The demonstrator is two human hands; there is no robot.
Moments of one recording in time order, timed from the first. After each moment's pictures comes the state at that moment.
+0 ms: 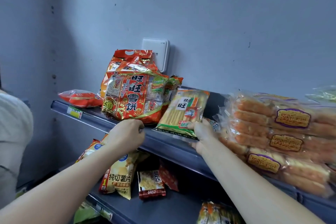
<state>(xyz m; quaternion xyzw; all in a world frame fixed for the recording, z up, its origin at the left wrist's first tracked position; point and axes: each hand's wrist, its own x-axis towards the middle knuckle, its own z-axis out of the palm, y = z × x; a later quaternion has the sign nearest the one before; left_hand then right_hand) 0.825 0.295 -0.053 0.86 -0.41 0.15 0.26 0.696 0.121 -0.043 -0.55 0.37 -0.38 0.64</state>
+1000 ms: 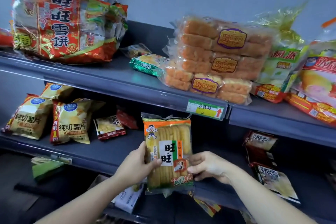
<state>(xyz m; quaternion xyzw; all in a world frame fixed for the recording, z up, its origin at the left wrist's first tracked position) 0.660 0.270 -0.250 0.70 -0.55 -0.25 0.38 0.443 0.139 -0.220 -0.67 0.46 -0.03 0.59</state>
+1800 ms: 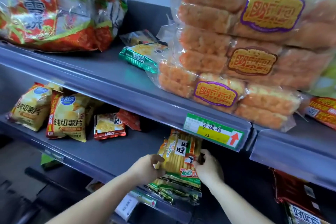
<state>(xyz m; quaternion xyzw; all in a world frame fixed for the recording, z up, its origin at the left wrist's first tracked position) 0.658 0.153 -0.297 0.79 -0.46 -0.33 0.24 0.489 0.029 -0.298 -0.75 0.59 -0.13 0.29</state>
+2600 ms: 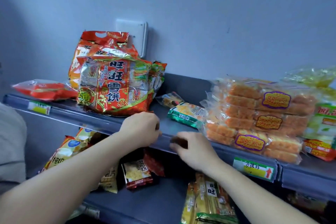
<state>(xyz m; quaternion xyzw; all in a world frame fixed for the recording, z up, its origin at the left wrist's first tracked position) 0.796 0.263 -0.040 0.79 -0.58 0.11 0.16 0.633 0.189 -0.067 -0.92 0.29 -0.25 0.13</state>
